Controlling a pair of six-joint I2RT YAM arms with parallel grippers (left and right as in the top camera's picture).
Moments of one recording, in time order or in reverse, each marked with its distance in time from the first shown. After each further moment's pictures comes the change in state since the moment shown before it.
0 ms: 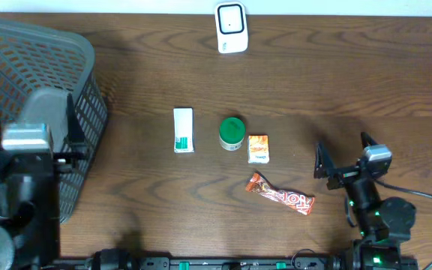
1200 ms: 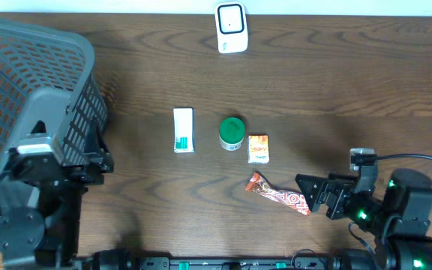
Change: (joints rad) left arm 0.019 -0.112 -0.234 -0.076 0.053 -0.342; right arm 0.000 0.209 0.534 -1.107 -0.291 0.170
